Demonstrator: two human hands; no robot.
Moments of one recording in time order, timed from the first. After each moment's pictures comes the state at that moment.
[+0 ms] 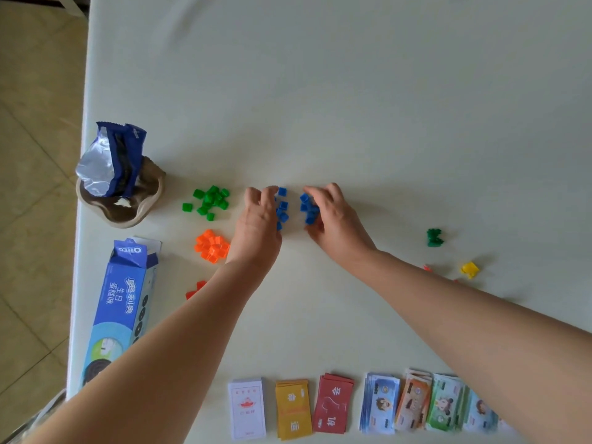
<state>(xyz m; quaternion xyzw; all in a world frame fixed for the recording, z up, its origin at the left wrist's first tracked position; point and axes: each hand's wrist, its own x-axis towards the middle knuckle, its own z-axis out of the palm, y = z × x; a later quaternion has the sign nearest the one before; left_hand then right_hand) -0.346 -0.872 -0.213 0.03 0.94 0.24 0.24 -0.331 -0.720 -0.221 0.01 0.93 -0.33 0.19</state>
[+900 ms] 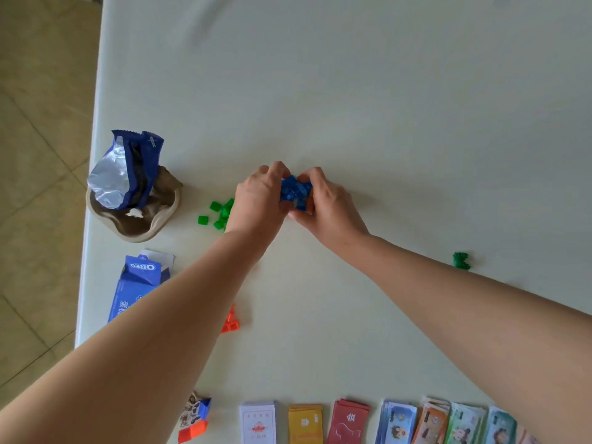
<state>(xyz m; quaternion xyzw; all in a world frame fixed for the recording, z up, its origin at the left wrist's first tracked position) -0.416 -0.891 -0.219 0.03 0.94 0.26 0.22 -0.389 -0.759 -0.226 0.01 0.92 -0.35 0.17</state>
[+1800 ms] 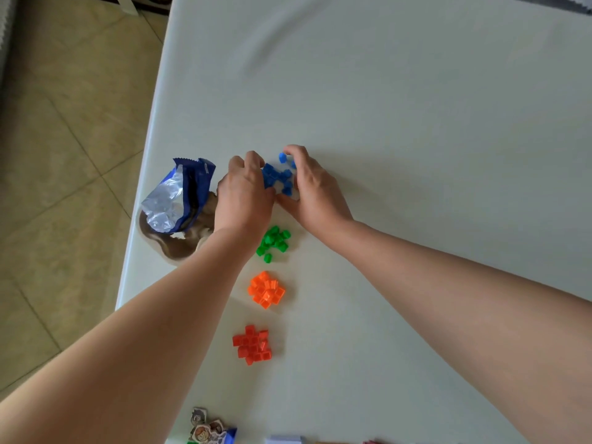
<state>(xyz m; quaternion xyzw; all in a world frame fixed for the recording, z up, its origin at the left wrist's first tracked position) -0.462 -0.957 -0.213 -0.09 0.96 0.22 0.16 -0.464 -0.839 -0.233 -0.05 0.93 -0.34 0.14</state>
